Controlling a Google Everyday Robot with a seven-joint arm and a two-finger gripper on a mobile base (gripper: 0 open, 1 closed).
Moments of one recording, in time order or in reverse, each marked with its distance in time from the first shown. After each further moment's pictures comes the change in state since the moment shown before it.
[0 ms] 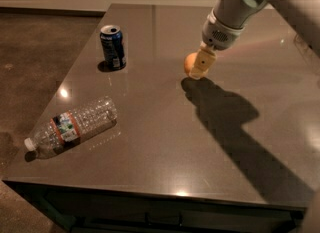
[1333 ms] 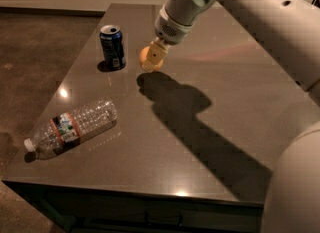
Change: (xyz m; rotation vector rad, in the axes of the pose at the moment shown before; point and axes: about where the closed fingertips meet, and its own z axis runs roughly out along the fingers) arm -0.120 0.023 0.033 -0.036 -0.139 0.005
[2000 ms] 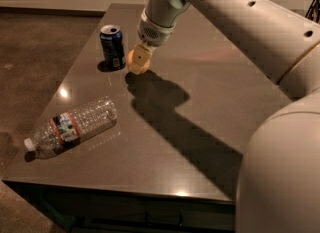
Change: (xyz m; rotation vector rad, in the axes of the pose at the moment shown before) arm -0.027 0.003 0.030 -0.005 0.037 -0.023
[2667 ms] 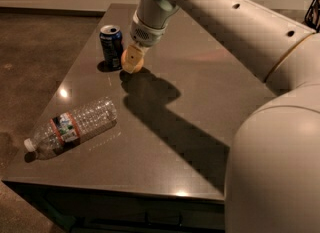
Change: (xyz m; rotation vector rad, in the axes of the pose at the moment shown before) arm -0.020 -0.004 0.017 0.021 -0.008 0.005
